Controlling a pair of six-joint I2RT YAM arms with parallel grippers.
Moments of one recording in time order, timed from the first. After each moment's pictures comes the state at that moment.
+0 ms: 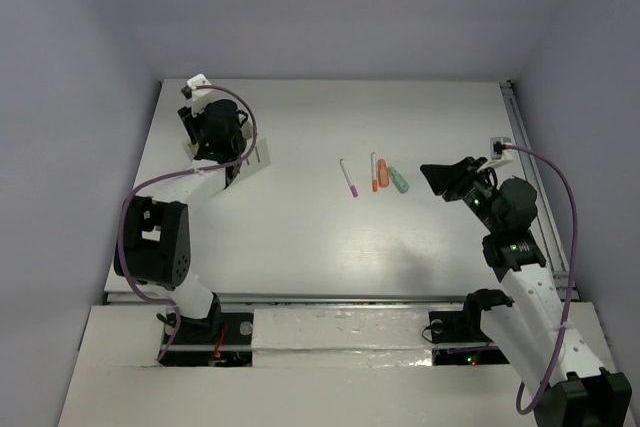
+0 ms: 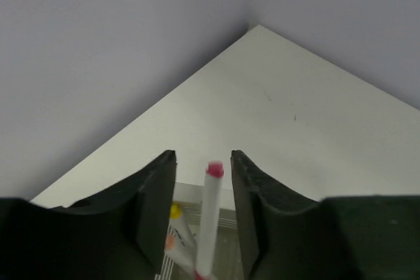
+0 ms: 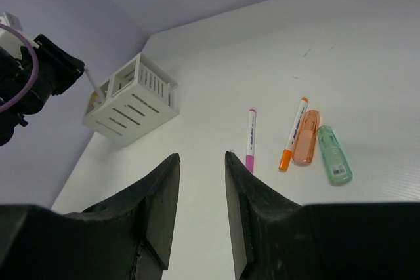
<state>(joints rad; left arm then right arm) -0.22 1.59 0.99 0.43 -0.96 -0.12 0.12 0.68 0.49 0.19 -0.39 0.61</state>
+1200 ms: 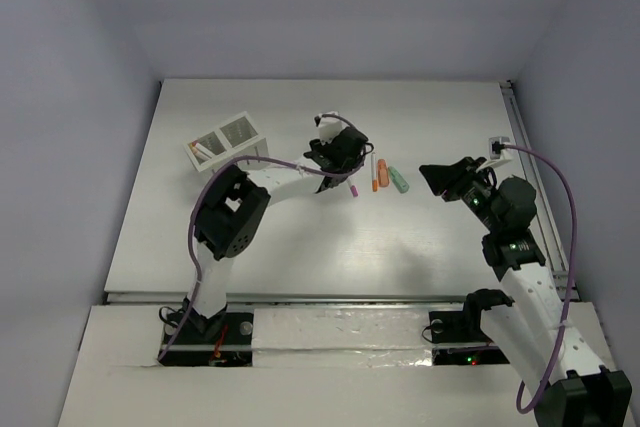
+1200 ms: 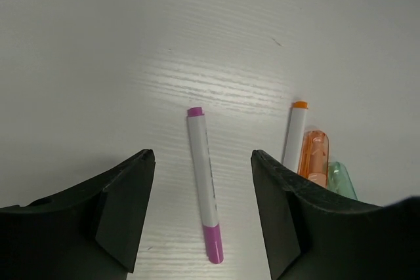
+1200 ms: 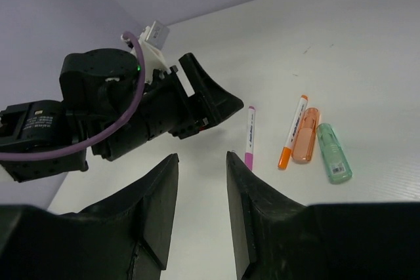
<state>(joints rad) -0.78 2.00 1.39 -0.14 -0.55 -0.84 0.12 0.69 0.49 0.19 -0.39 0.60</state>
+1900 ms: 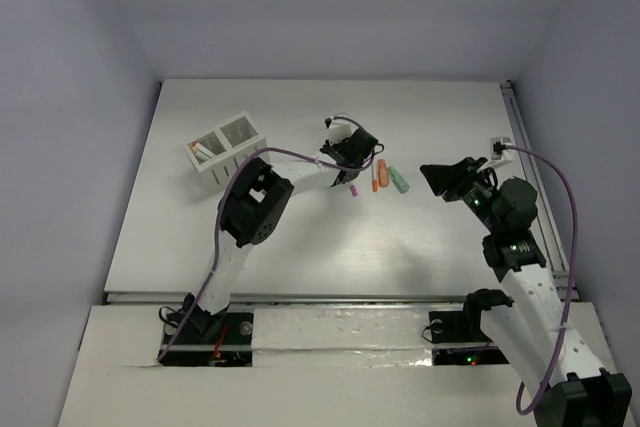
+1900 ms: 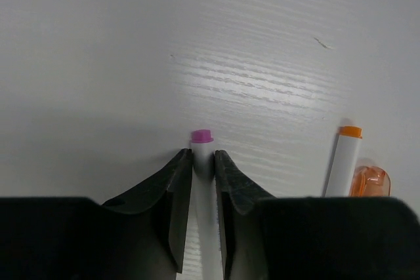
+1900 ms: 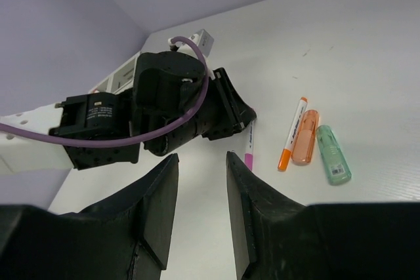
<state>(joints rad) -0.78 2.23 1.61 -0.25 -0.59 -0.83 0.12 0.68 0.49 0.18 -0.39 0.60</state>
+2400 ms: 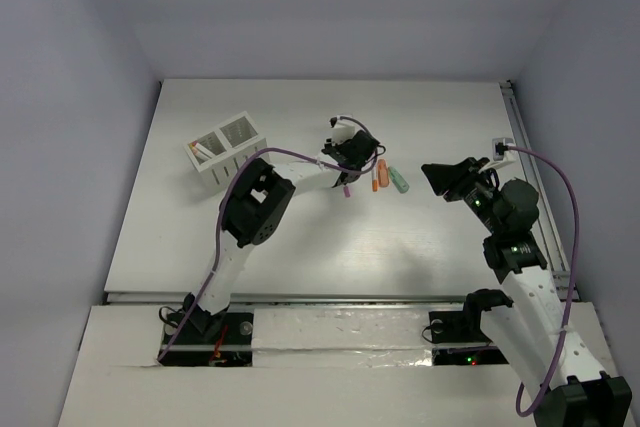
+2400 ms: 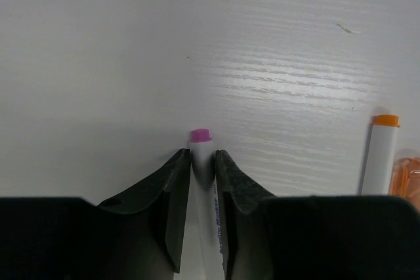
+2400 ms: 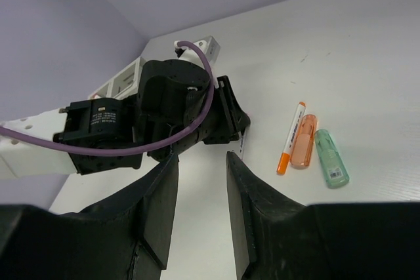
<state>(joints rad) -0.78 2.25 1.63 -0.28 -0.65 -0.70 0.12 0.66 0.49 0.18 -0.37 0.60</state>
